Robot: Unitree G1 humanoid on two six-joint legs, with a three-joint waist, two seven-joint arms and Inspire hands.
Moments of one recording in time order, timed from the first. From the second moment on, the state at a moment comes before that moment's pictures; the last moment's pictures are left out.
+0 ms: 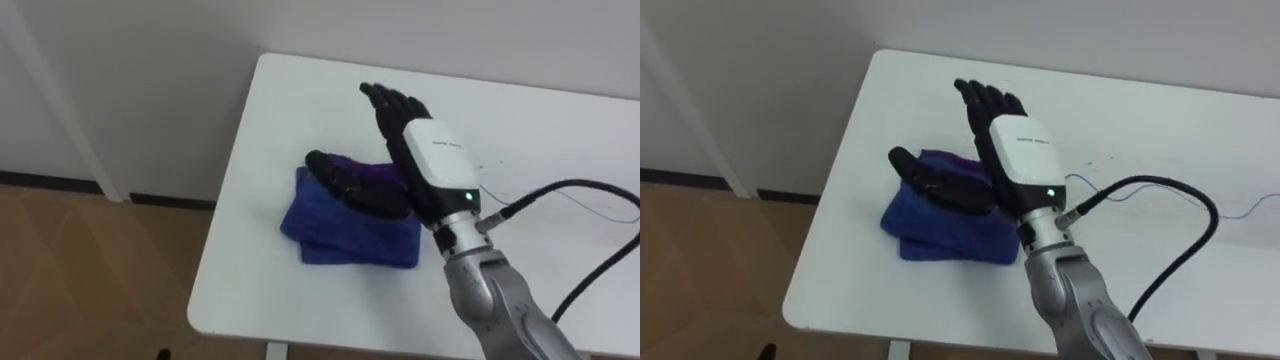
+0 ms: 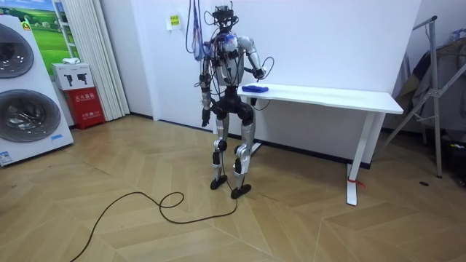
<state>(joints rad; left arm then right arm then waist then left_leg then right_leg) 0.17 0.21 0.03 1.04 0.10 0.03 0.20 -0.02 -0.33 0.38 0.06 -0.87 -0.02 -0.25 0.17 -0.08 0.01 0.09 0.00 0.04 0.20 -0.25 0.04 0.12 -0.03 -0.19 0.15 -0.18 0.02</state>
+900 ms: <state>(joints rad) 0.17 0.22 0.03 0.98 0.10 0.00 0.17 0.03 -0.36 0.39 0.30 -0.95 -0.07 -0.22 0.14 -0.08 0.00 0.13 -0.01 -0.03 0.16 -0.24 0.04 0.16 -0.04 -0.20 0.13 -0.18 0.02</state>
